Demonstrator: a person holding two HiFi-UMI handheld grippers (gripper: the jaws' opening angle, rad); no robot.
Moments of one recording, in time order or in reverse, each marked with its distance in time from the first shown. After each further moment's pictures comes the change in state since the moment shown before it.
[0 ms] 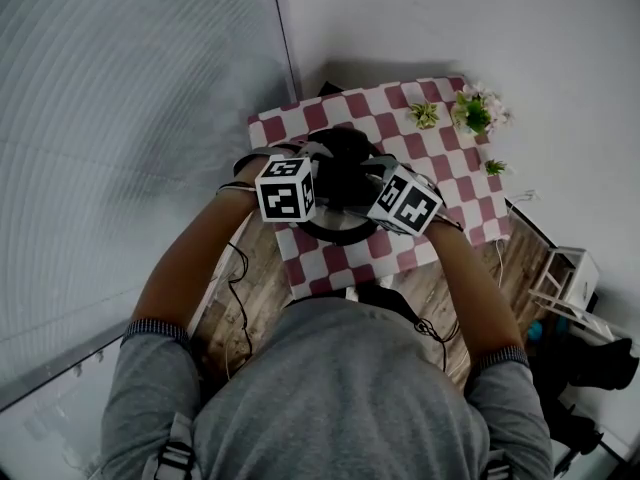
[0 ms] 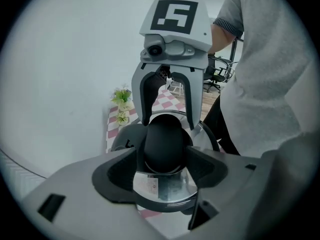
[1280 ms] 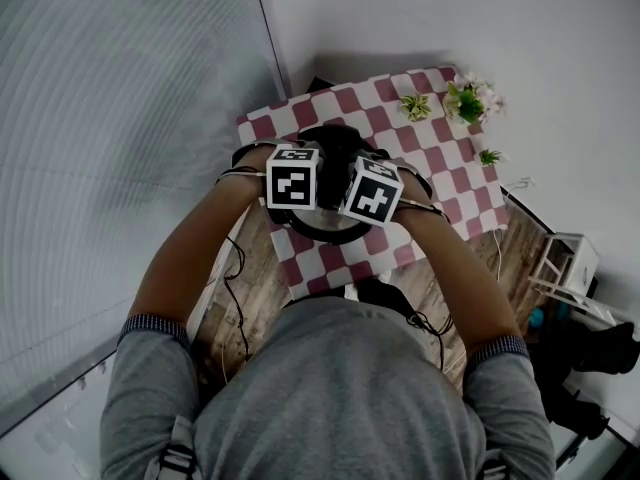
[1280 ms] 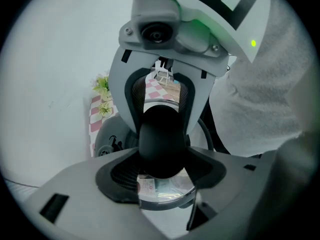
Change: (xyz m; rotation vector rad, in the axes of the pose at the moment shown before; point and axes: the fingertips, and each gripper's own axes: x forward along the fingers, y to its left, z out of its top) left arm 0.016 -0.010 -0.007 0.012 0.137 -0.204; right arm 0.020 0.000 0.001 -0.081 0.257 0.009
